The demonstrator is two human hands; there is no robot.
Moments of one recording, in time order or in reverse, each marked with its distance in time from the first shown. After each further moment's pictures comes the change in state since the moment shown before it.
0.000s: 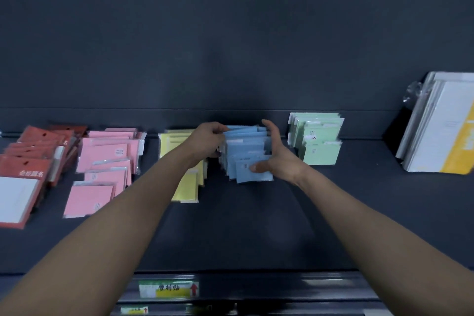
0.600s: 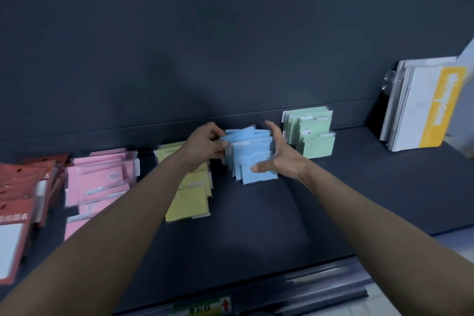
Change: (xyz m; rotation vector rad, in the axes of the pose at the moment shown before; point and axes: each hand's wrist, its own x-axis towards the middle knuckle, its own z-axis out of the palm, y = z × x) left_hand 0.025 -0.012 -0.021 -0.095 -0.165 0.154; right_hand -0.003 -0.004 0.009 -0.075 0.185 0.081
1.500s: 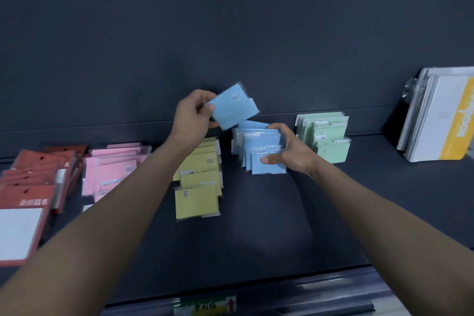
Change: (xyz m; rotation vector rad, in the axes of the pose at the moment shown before) left_hand -0.017 0.041 -0.030 -0.022 0.354 0.278; right_hand 0.036 0.008 -0.003 0.008 0.025 -0.032
